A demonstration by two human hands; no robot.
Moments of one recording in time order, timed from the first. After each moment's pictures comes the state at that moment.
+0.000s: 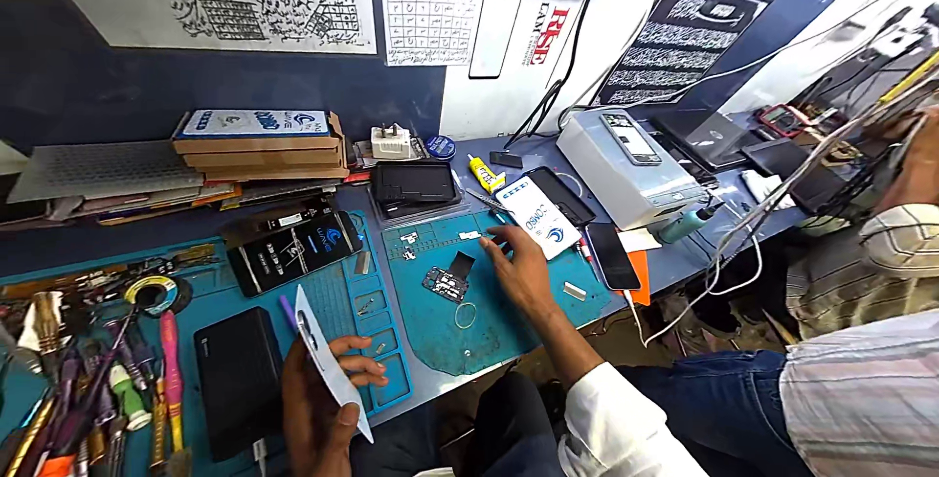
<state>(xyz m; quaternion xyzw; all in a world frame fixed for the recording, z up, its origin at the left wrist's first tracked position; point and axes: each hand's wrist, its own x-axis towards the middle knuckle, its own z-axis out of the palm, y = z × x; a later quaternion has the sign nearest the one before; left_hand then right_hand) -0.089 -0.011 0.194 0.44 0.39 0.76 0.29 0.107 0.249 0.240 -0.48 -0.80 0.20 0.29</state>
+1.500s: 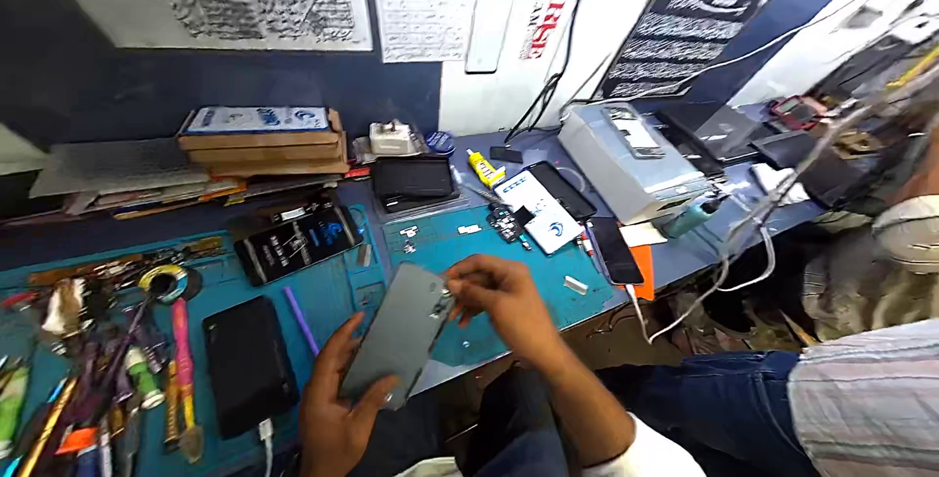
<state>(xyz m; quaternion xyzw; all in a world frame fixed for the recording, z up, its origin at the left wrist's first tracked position) -0.077 -0.011 0.205 0.48 0.55 0.65 0.18 0.094 0.148 0.320 -0.33 -0.67 0.60 0.27</state>
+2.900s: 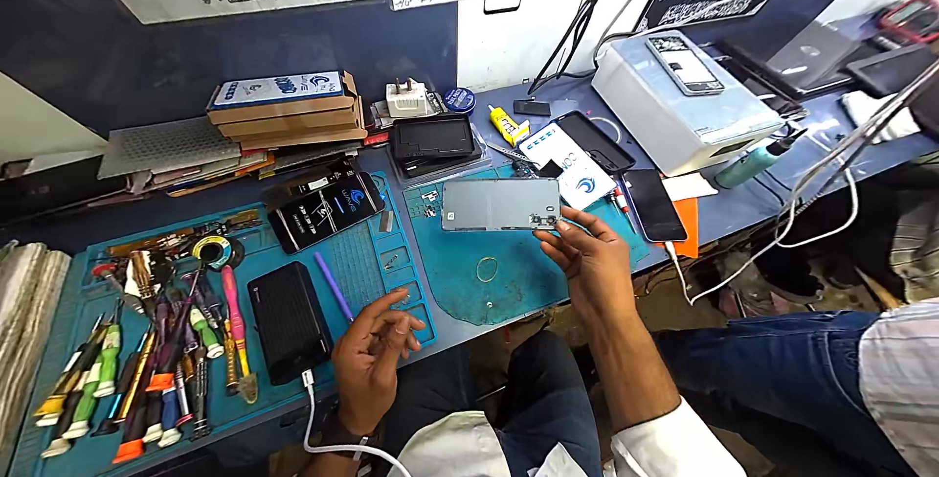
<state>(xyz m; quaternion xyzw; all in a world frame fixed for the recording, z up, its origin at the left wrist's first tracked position) -0.080 -0.010 0.202 0.50 0.51 0.66 0.24 0.144 0.173 0.282 -0.47 -0.35 0.62 0.53</state>
